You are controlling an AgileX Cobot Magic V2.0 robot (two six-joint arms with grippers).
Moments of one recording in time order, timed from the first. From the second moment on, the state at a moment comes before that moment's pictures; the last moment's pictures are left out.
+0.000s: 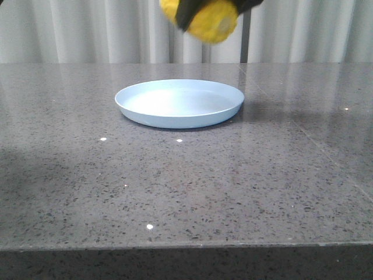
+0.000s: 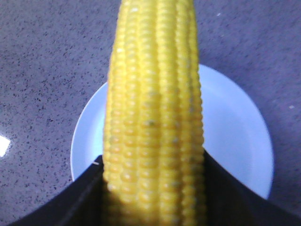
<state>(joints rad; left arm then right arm) -0.54 0.88 -0.84 -0.19 0.69 0.32 0.53 1.66 -1.46 0.14 0.63 0.15</state>
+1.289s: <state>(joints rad) -0.54 0.88 -0.84 -0.19 0.68 0.32 0.56 1.43 -1.30 -0.11 0.68 0.31</state>
